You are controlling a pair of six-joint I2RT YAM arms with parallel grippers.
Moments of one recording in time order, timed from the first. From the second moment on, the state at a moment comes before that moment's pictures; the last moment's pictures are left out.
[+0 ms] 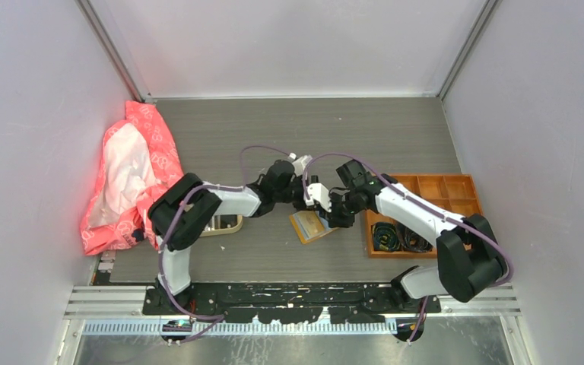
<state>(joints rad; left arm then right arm) -0.78 1.97 1.01 0.46 0.49 -0.80 0.52 1.38 0.83 -0.63 -0.50 -0.86</state>
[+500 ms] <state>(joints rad) -0.72 1.14 0.87 -0.10 0.06 -0.40 0.42 1.29 1.07 -0.74 -0.54 -0.63</state>
